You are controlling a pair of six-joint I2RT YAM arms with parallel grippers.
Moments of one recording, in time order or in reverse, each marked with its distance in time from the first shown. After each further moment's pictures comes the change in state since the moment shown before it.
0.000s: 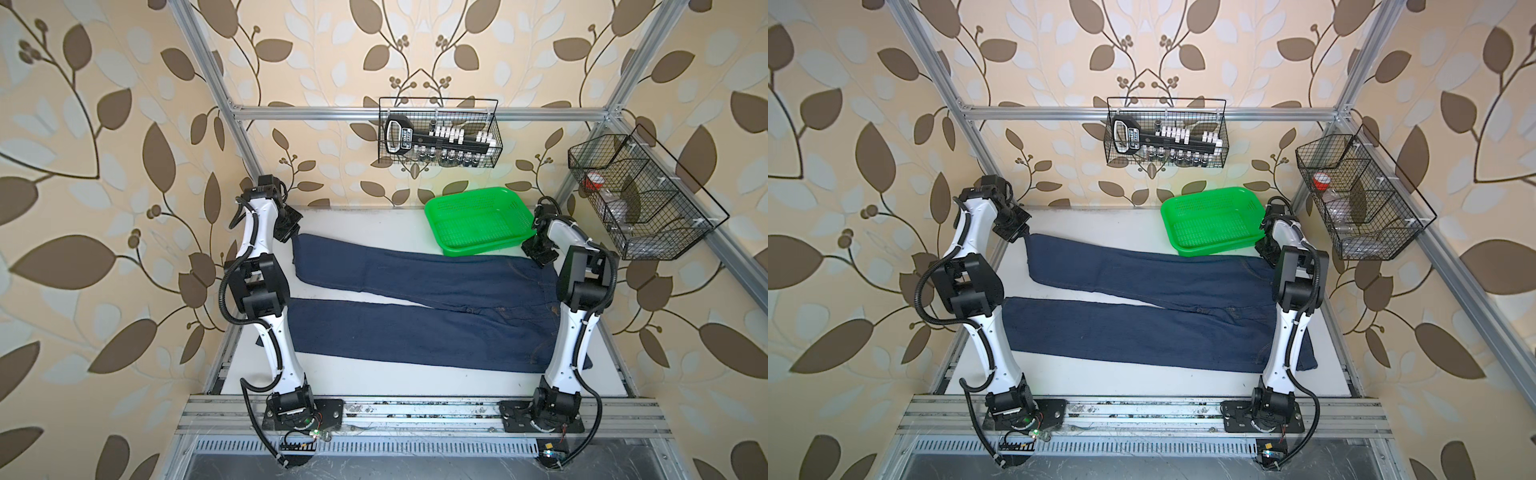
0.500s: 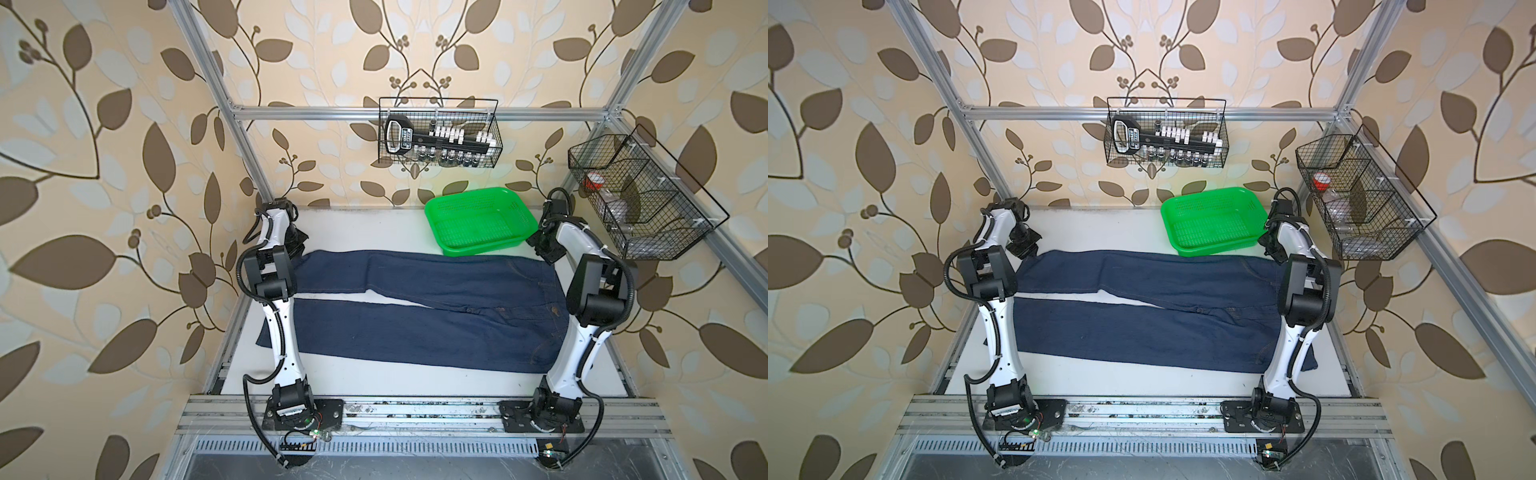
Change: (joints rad) left arm 0.002 0.337 0.158 -0.069 -0.090 0.015; right arm -0.005 -0.204 -0.186 0.154 -0.013 -0.074
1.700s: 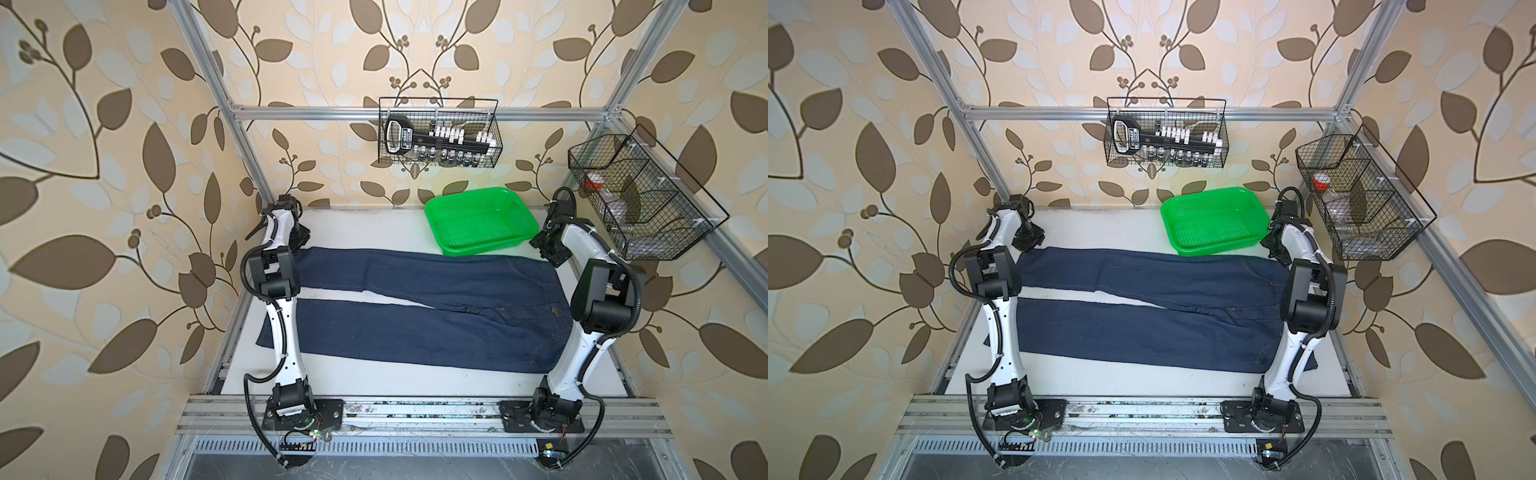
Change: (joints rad) left arm -0.013 0.076 0.037 0.116 -0.097 -0.074; right arm -0.011 -0.103 -0.072 -0.003 0.016 -0.085
